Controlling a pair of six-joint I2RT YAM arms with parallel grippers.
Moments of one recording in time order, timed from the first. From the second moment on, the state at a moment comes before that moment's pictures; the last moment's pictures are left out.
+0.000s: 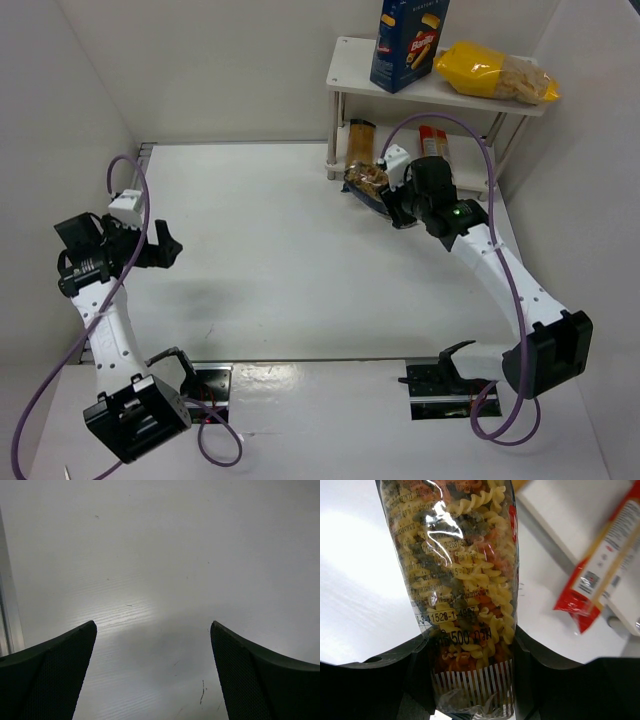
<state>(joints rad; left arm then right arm) 0.57 0.95 0.92 -0.71 0.69 0.38 0.36 1.26 1.18 -0.53 -0.01 -0.33</state>
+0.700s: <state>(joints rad) 0.61 0.92 0.91 -0.69 0.68 0.38 0.46 1.31 1.04 -0.17 0.57 -0.57</state>
